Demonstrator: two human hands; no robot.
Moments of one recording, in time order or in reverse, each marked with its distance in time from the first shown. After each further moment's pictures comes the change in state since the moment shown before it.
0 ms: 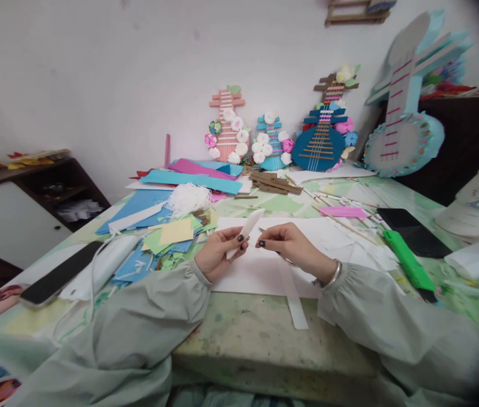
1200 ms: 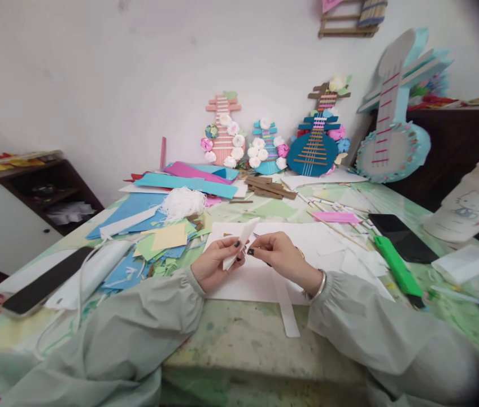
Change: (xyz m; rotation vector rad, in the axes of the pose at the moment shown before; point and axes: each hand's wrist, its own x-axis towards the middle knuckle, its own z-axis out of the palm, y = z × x) left_hand 0.005 -0.010 -0.001 -0.084 -0.170 -0.065; right_hand 0.000 0.004 0.009 -0.168 0.076 -0.050
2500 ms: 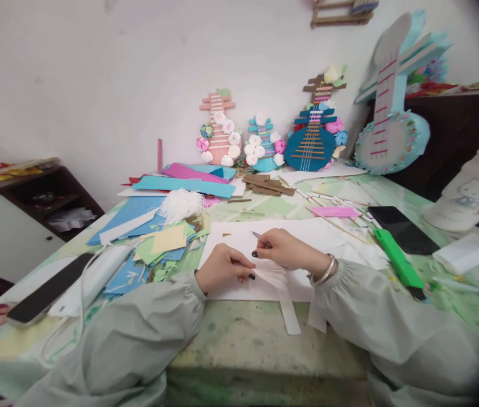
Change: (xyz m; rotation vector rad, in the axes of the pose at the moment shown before) left_hand 0.000 -0.003 0.006 0.878 -0.009 0.084; right_hand 0.009 0.001 -0.022 -0.378 -0.178 -0.020
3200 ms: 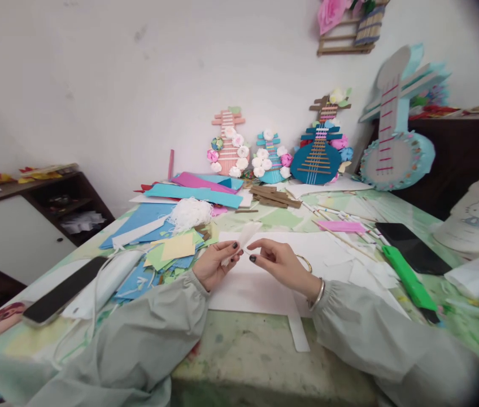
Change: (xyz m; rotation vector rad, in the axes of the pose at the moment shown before) left_hand 0.005 0.003 -0.028 -0.844 0.264 -0.165; right_hand 0.000 -0.009 0.026 0.324 0.219 -0.164
